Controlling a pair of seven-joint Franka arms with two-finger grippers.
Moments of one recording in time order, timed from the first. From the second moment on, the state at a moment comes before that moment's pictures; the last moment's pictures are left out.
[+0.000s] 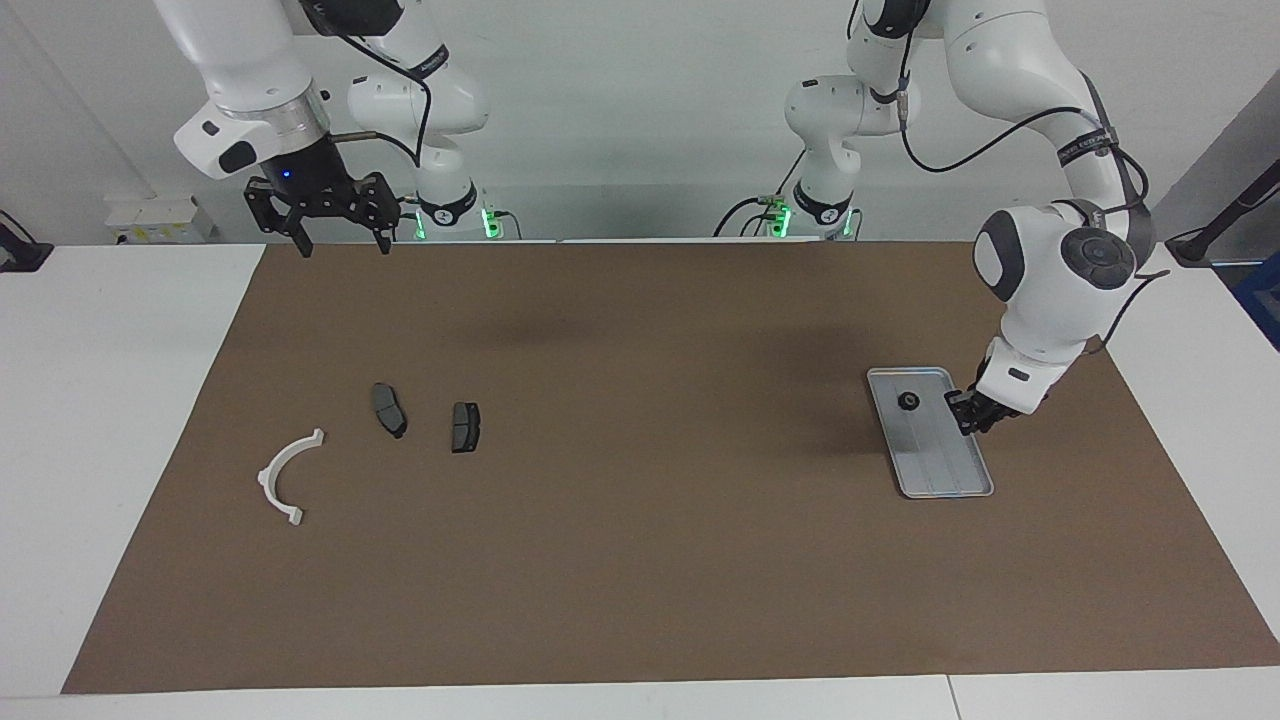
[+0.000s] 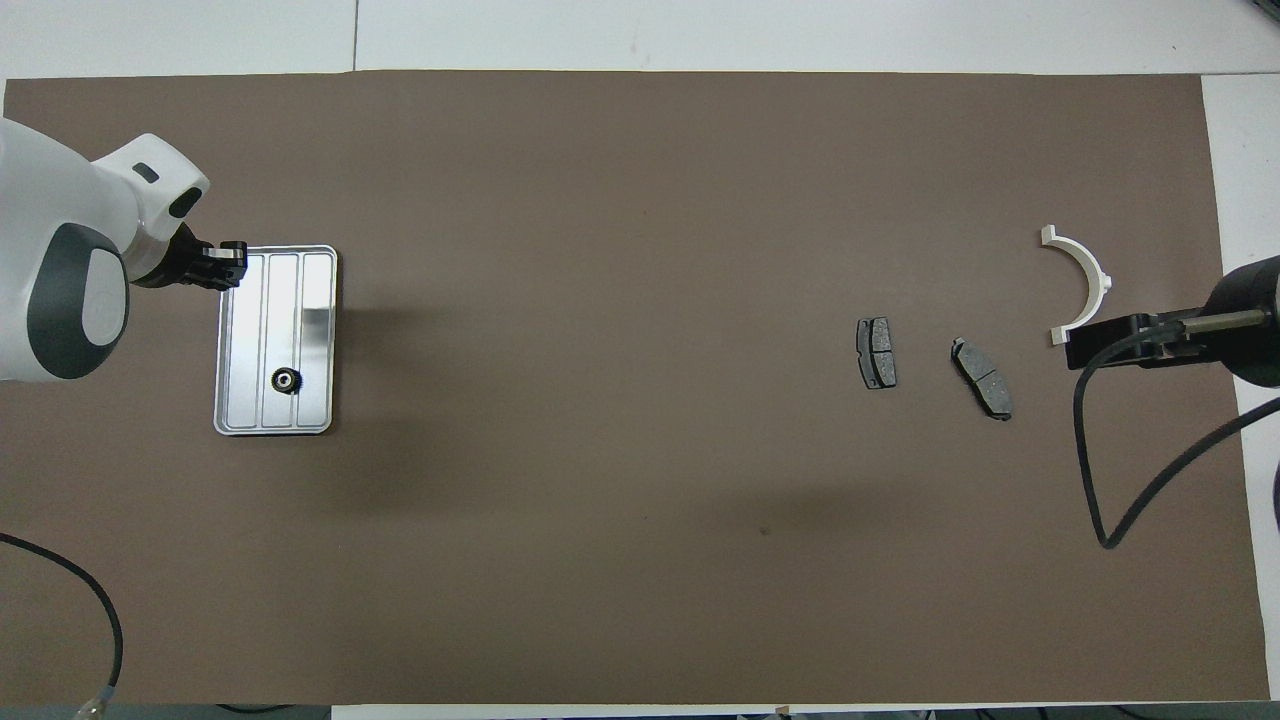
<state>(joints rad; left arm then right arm) -0.03 0.28 0.02 -1.83 0.09 2.15 -0.07 0.01 -0.13 0.04 -1.72 0.01 1.58 0.03</state>
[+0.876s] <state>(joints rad) -0.02 0.30 0.01 -1.97 0.05 2.37 -0.07 0.00 -0.13 0.04 -1.72 0.01 1.58 0.03</state>
